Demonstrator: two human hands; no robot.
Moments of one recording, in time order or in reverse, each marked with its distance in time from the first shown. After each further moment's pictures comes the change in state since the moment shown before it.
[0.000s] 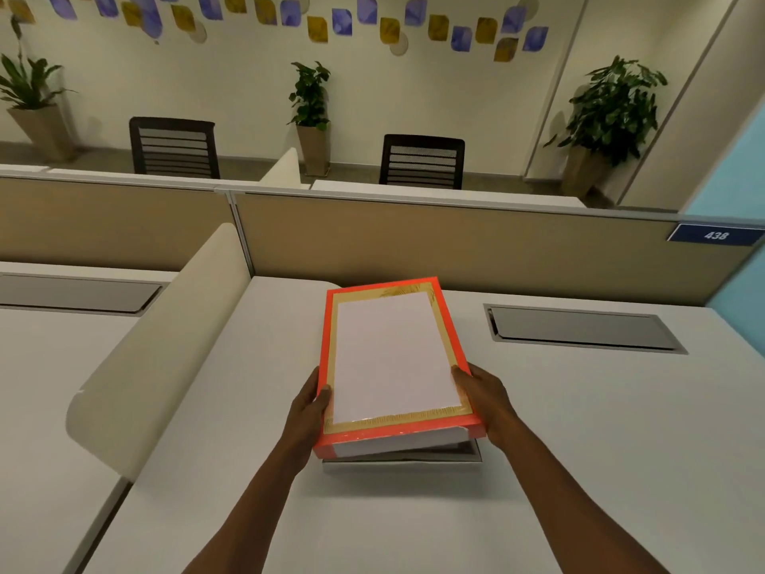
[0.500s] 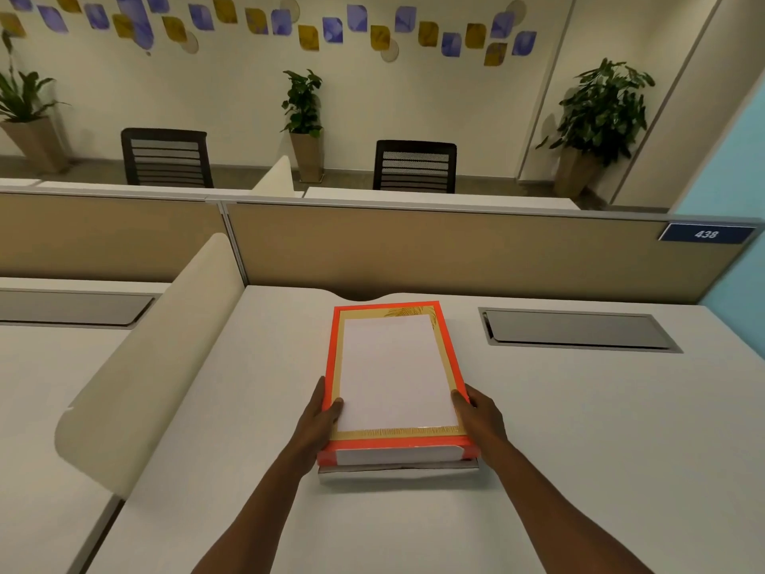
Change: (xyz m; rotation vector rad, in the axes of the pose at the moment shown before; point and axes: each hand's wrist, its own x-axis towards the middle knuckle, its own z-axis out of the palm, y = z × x) left_hand 0.016 -0.003 0.015 0.139 -0.106 -0.110; right_hand 0.010 0.038 0.004 -0.219 0.099 -0.038
